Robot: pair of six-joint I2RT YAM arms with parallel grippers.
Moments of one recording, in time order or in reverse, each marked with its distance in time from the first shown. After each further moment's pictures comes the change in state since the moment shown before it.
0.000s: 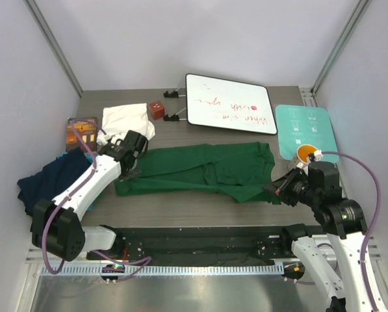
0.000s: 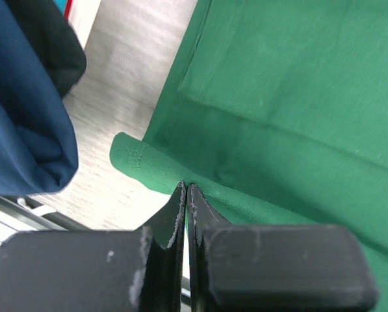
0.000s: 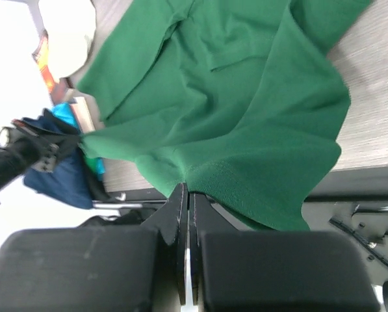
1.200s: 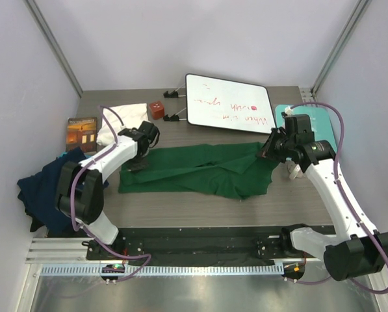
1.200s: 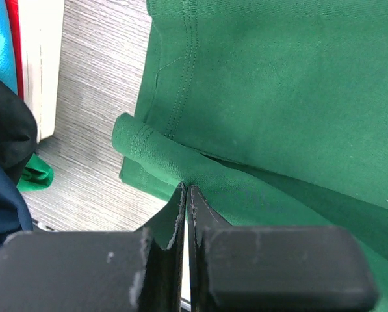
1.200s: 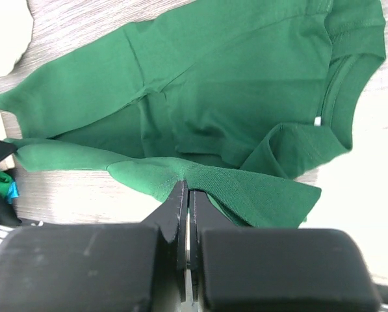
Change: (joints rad) left arm 0.000 0.343 0.180 0.027 -0.008 0.122; right arm -0.002 0.572 0.181 0.283 0.075 -0.376
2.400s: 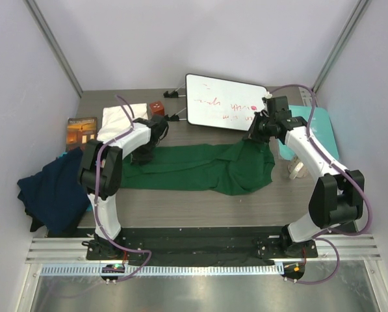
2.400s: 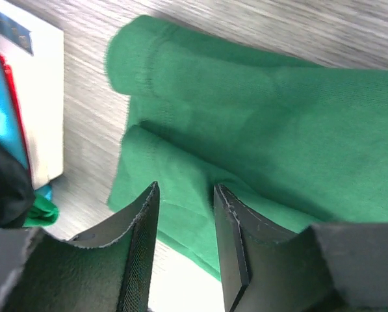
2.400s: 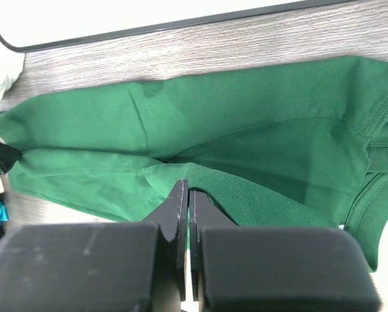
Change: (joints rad) left arm 0.000 0.317 0.239 -0.040 -0.102 0.028; right arm 0.012 0.437 0.142 0.258 -0.056 -0.064
